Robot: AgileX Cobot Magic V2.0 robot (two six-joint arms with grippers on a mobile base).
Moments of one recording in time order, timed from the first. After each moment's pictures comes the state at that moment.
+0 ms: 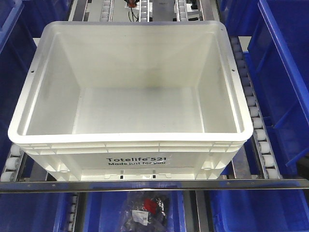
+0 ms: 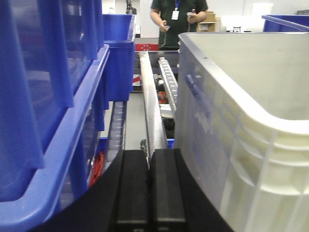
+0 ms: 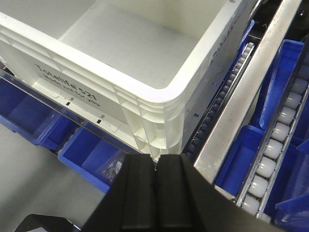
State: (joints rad) left arm -0.01 -0.01 0.03 0.06 0.06 -0.05; right arm 0.56 0.47 -0.75 -0.04 1.00 -0.06
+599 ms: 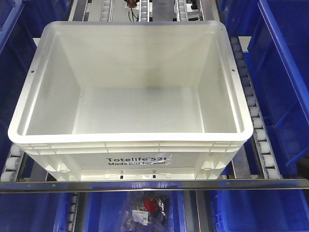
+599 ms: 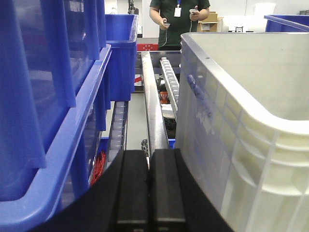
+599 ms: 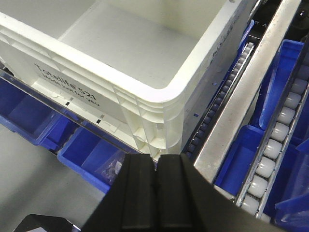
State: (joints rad) left arm -0.01 -0.01 0.03 0.06 0.06 -0.05; right arm 0.56 0.47 -0.75 -0.04 1.00 -0.06
